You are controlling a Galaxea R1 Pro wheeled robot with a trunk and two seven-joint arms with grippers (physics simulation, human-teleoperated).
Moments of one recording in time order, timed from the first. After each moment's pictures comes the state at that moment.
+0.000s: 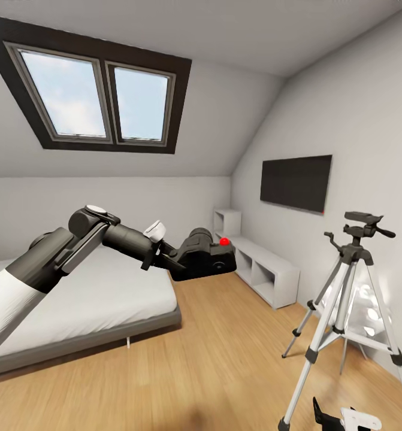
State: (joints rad) left arm -1.17 0.39 -0.71 -1.28 0.54 0.90 -1.25; right arm -0.42 -0.20 -0.17 0.07 -0.10 -0.81 0.06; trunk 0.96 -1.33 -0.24
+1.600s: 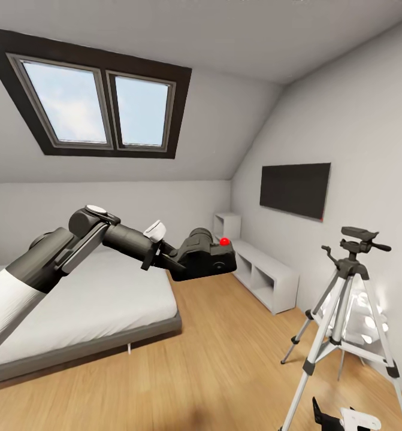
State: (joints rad) left arm -1.17 0.39 -0.71 -1.28 0.54 0.90 -1.25; right arm -0.42 -0.20 -0.17 0.07 -0.10 -0.81 0.06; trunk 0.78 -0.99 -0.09
